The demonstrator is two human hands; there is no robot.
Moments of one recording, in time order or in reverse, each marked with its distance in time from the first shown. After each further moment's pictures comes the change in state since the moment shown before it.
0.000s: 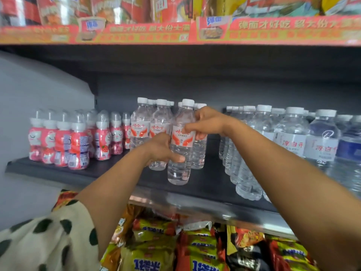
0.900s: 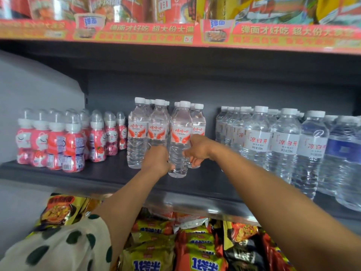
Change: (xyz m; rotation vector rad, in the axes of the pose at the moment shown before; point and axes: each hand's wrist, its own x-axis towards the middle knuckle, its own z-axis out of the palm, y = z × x) left_hand 0.008 -0.036 0.024 0.492 0.315 0.008; right_hand 0.001 0.025 0.060 -0.054 -0.104 0.286
